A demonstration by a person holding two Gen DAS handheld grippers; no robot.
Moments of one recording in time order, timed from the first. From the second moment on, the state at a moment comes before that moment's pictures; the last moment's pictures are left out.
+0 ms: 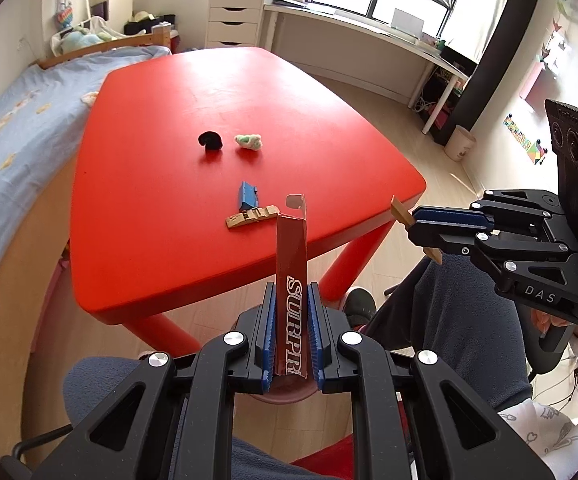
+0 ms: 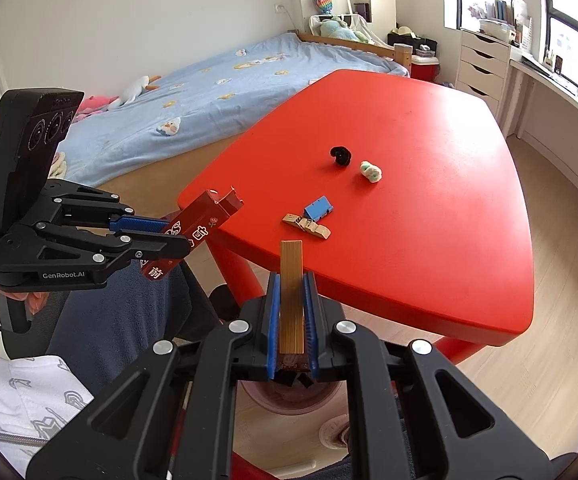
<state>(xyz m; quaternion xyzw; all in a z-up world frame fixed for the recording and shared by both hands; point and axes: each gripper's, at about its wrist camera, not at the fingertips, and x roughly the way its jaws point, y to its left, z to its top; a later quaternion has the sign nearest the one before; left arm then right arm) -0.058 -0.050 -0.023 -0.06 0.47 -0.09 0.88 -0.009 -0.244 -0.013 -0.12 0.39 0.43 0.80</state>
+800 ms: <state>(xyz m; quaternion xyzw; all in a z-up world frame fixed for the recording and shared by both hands) -0.064 -0.047 -0.029 -0.07 0.46 -0.09 0.88 -0.013 -0.247 -0.022 -0.11 0.40 0.42 0.80</state>
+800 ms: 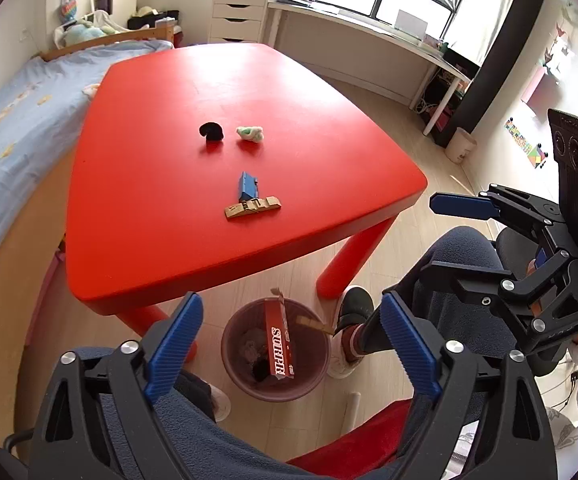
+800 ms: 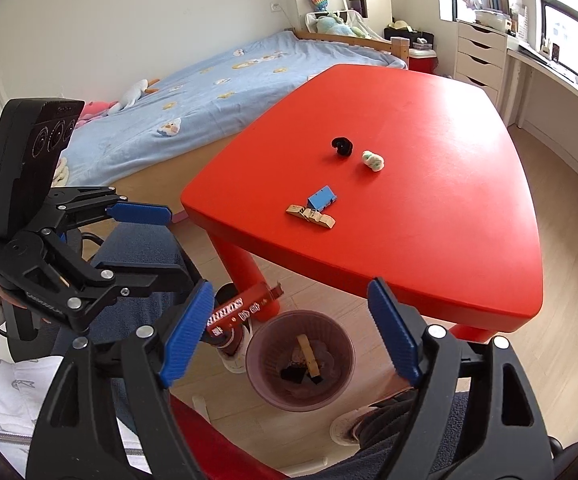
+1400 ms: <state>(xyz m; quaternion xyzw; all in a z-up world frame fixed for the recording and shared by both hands) -0.061 -0.038 -0.029 -0.07 0.45 -0.06 0.89 -0.006 -0.250 -0.025 -0.09 0.42 0.42 0.80</state>
